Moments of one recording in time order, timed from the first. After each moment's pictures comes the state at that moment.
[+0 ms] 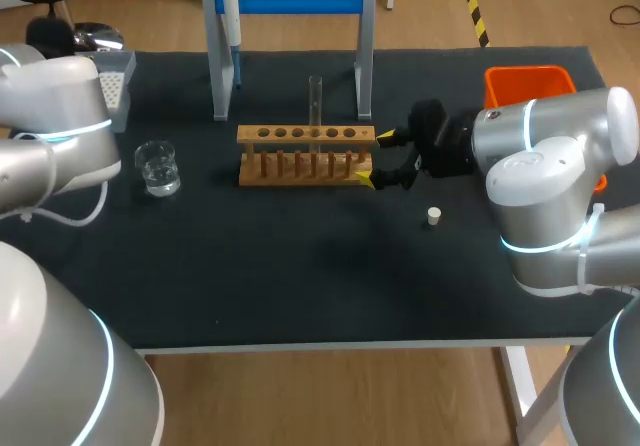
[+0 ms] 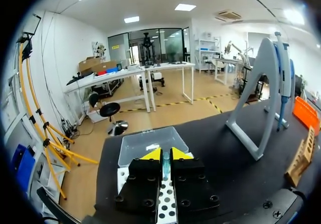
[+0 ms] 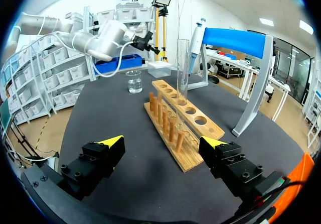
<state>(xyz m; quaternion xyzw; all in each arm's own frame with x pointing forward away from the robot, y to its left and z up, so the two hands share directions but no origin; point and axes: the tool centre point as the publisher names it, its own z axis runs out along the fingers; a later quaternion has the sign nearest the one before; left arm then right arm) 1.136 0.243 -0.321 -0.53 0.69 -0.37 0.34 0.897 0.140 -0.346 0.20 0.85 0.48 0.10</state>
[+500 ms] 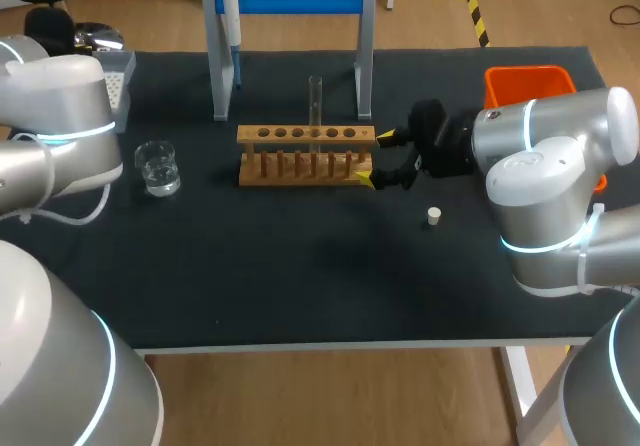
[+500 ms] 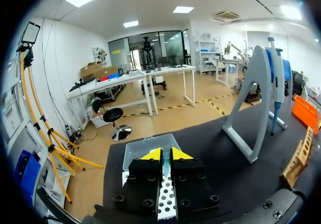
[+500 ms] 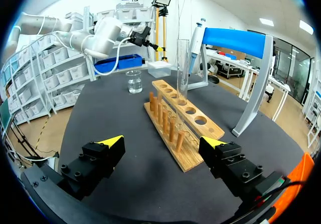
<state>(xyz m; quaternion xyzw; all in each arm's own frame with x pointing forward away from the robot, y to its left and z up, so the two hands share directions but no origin) 1.123 0.234 -0.293 -0.52 0.69 -0.36 0.36 0.897 0.140 -0.346 0.20 0.85 0.48 0.10</state>
